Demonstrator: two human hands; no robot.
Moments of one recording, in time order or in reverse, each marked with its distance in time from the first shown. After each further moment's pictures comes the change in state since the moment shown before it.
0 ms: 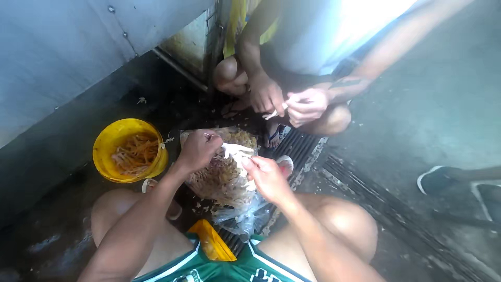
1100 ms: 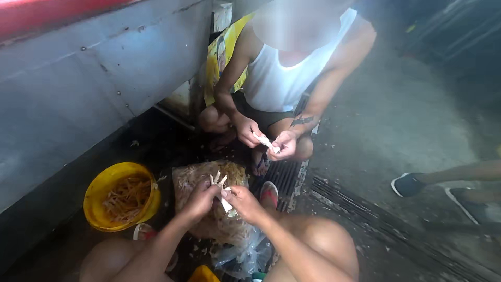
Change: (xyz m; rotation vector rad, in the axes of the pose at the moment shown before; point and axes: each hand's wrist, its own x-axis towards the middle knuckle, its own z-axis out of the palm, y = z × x) left_hand -0.012 -0.002 0.044 -0.524 -0.167 -0.222; right_hand 0.022 0.015 0.015 0.256 -0.172 -0.072
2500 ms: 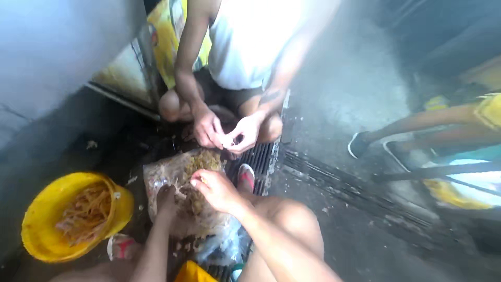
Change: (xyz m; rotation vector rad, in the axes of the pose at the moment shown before) left_hand 0.104 -0.155 -0.006 -0.061 0.586 -0.273; right_hand 0.019 -0.013 -0.044 -0.431 -0.012 0.093
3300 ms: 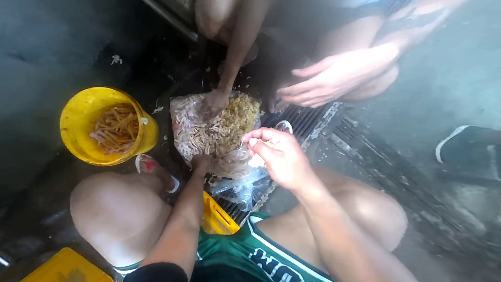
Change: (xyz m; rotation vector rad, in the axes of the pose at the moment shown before) left_hand 0.029 -0.149 0.005 0.672 -0.039 -0.412; right_hand -0.027 0.014 0.016 0.324 0.086 0.031
